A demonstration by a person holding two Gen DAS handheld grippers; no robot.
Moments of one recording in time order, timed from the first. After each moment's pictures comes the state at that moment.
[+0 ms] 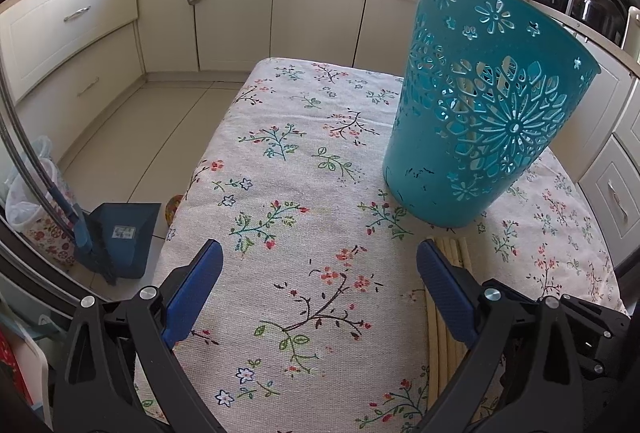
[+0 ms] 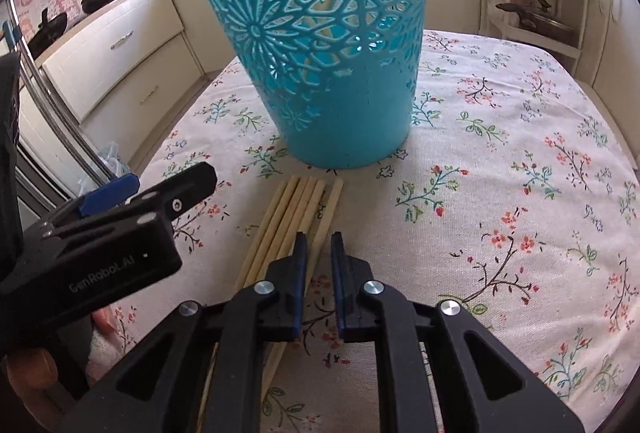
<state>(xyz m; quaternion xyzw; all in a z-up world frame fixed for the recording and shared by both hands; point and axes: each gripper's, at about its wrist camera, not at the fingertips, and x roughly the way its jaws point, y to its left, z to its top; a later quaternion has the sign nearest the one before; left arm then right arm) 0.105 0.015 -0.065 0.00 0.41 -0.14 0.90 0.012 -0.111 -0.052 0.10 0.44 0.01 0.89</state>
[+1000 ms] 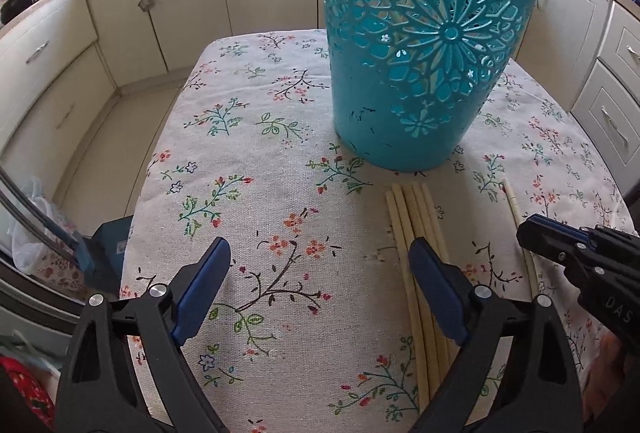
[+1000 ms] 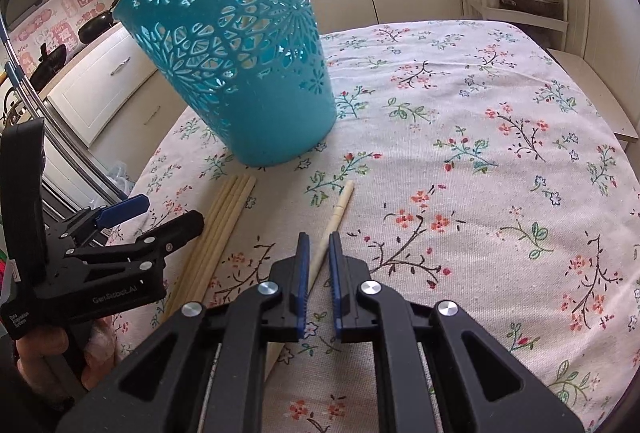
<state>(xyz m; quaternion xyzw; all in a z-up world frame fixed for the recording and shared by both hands) 0.091 -0.023 -0.076 0.10 0.44 -0.18 0.87 -0.014 -0.177 -0.057 0.17 0.42 0.02 0.89</state>
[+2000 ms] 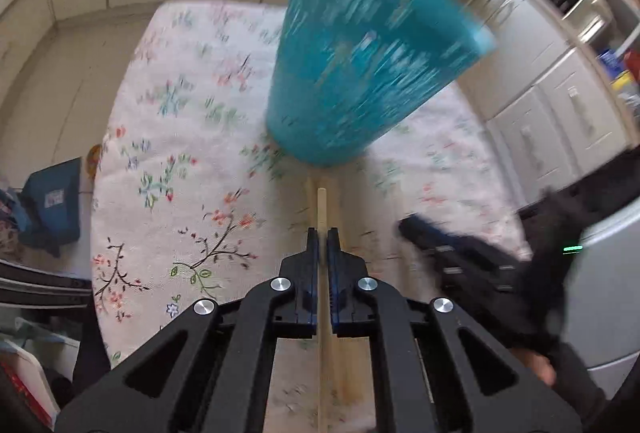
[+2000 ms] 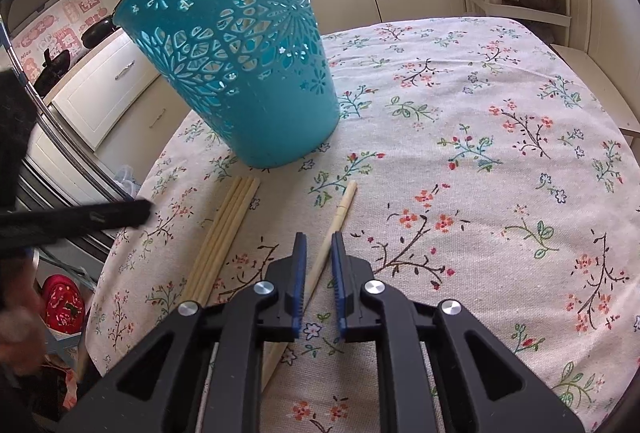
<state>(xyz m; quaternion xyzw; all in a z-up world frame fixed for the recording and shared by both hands) 0.096 0.005 -0.002 -0.03 0.53 -0.31 0.79 -0.014 -0.184 -0.059 0.18 0.42 0.03 0.89</state>
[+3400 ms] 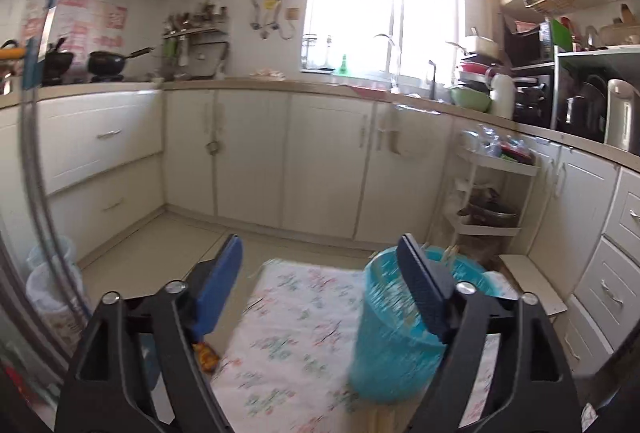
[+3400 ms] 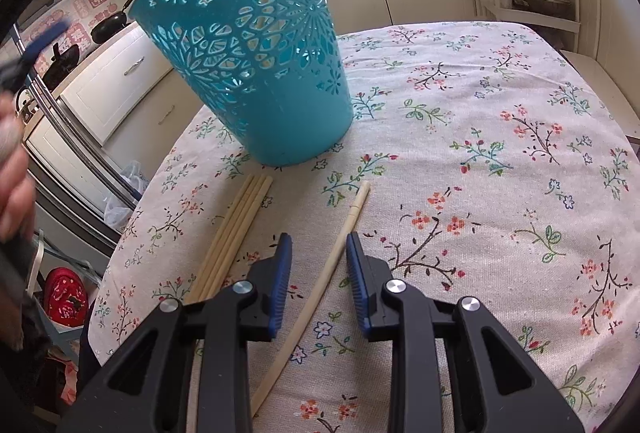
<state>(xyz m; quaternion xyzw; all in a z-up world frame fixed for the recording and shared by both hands) 0.074 0.014 0.078 -0.03 0.16 -0.10 0.98 -0.016 -0.176 -0.057 0.17 0.42 0.04 0.89</state>
